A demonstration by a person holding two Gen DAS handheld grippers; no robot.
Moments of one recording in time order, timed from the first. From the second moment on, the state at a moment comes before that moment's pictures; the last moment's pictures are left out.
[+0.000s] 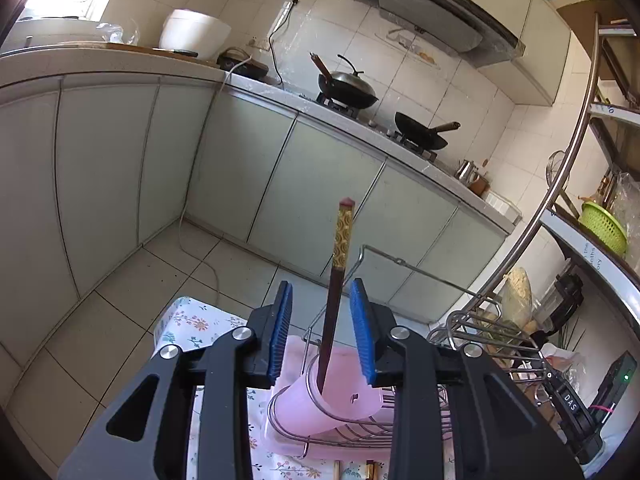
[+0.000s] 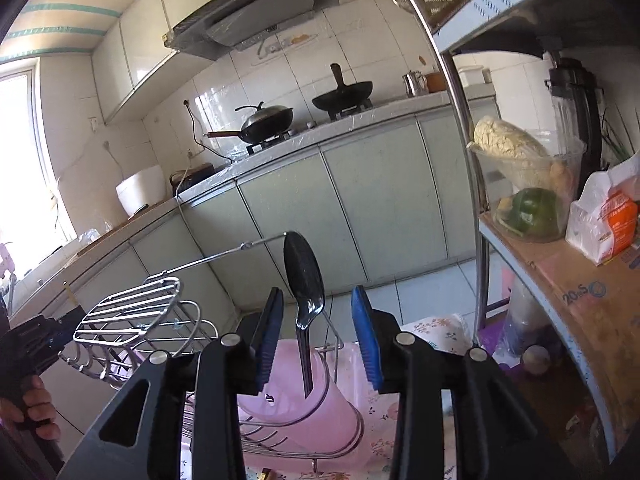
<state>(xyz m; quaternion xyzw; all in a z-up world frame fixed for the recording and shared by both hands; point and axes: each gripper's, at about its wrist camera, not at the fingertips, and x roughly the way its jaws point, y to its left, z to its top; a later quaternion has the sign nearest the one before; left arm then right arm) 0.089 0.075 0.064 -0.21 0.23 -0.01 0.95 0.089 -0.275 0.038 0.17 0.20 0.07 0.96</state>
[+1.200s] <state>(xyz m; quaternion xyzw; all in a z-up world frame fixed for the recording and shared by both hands) 0.016 -0.037 -0.072 -0.04 0.48 -0.14 0.86 0.019 -0.231 -0.084 0.18 0.46 0.19 0.85</state>
